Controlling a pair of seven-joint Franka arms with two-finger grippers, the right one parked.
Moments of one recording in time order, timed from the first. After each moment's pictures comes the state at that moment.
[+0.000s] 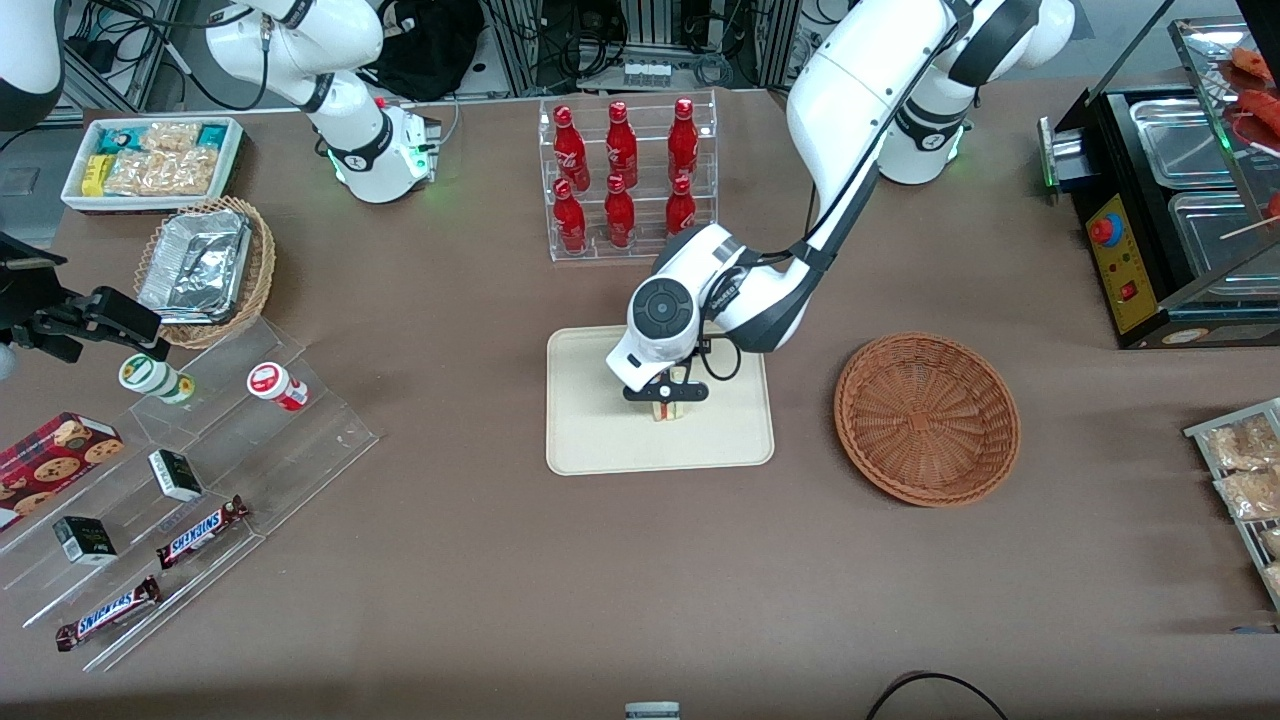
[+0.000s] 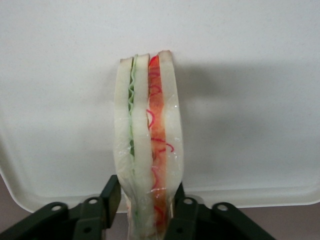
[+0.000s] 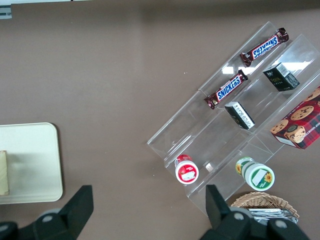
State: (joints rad) arm -0.65 0.71 -0.16 -1.52 -0.07 2.05 -0.73
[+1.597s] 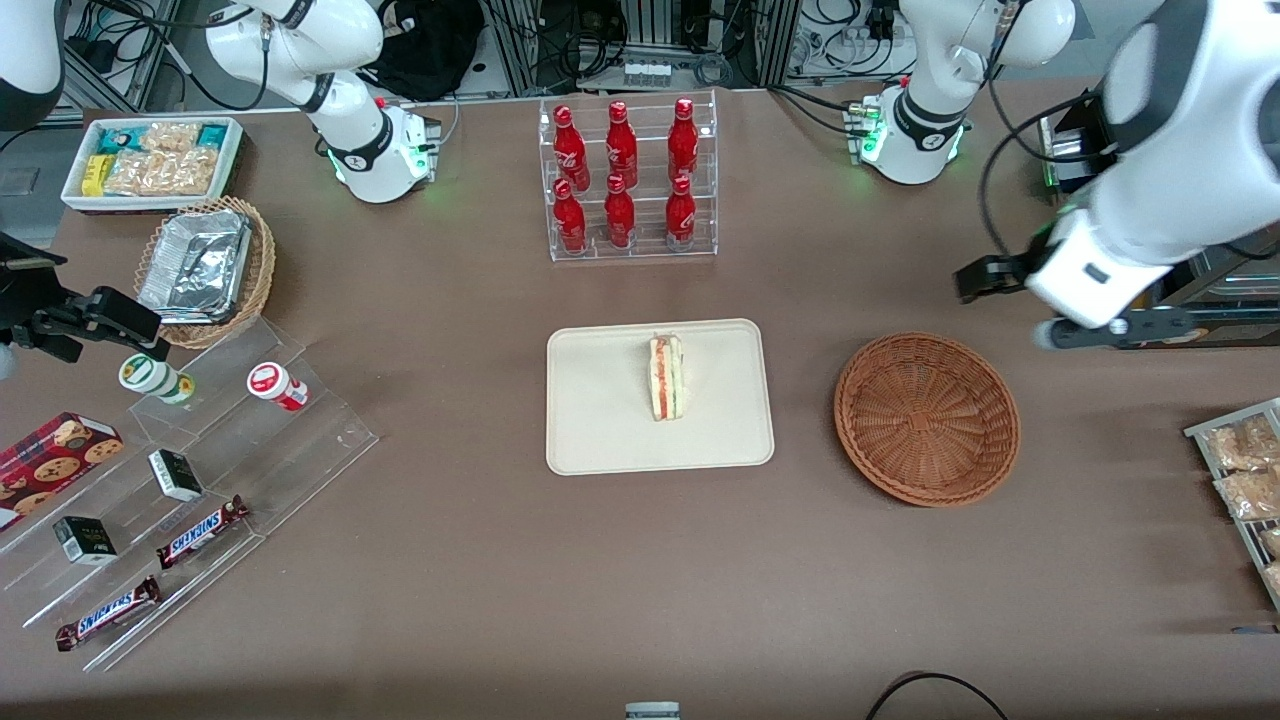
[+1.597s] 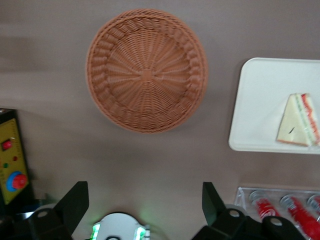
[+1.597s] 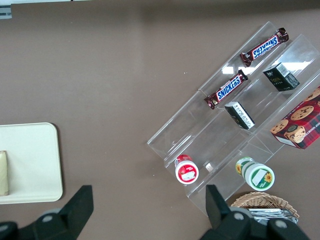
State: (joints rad) arm -0.64 0.07 0.50 -1.59 -0.06 1.44 -0.20
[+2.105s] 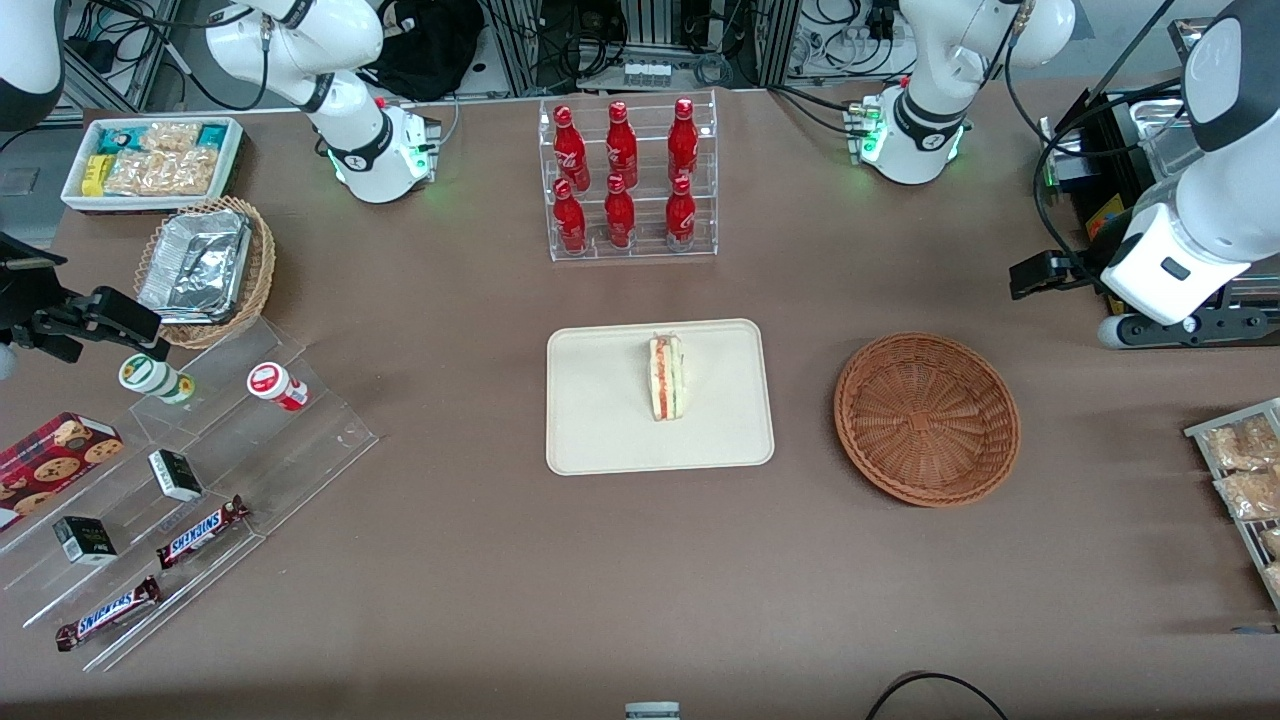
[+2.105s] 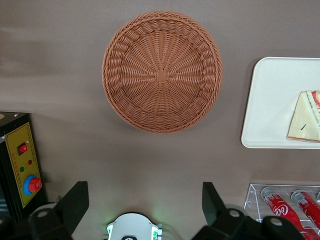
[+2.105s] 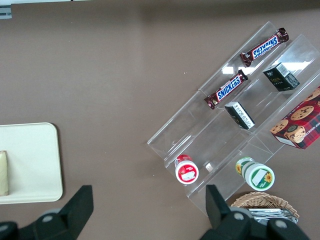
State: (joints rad) arm -0.63 0.07 0.56 -1.59 -0.06 1.44 -0.14
